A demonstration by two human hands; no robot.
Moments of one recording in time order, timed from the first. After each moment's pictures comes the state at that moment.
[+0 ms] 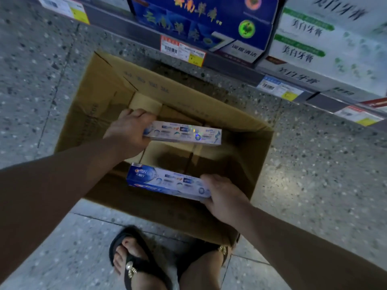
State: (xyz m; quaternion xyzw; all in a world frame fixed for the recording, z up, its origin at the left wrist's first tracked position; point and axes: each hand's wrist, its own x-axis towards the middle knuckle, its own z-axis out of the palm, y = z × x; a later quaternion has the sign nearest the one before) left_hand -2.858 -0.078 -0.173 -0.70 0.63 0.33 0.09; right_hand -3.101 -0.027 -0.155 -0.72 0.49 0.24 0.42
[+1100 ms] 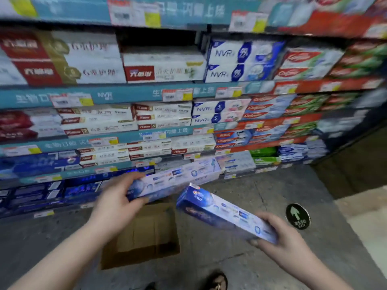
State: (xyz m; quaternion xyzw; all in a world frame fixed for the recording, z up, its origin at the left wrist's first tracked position) left_hand -2.960 -0.019 0.508 -0.60 0.71 0.30 -0.22; right_hand -3.281 0.128 0.515 -0.59 0.72 -0.19 0.30
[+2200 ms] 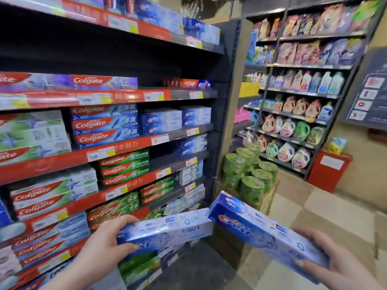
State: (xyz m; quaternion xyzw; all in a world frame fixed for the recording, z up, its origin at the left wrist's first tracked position) left_hand -3.597 0.064 0.695 -0.33 0.86 0.35 -0.18; right_hand -3.870 0.395 0.729 -0.41 0.83 -0.37 0.09
